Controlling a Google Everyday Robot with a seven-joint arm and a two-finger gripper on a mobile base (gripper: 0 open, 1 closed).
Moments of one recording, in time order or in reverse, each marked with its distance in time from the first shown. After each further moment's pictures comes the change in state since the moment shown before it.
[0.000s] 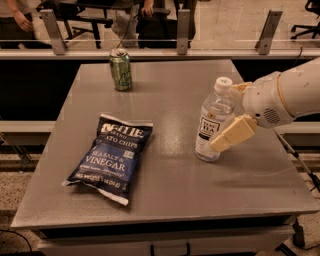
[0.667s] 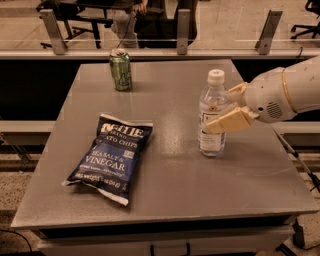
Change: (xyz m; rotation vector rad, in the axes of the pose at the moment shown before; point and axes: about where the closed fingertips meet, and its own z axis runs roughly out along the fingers) arm -0.011 -0.004 -0.005 -0.029 -0.072 0.032
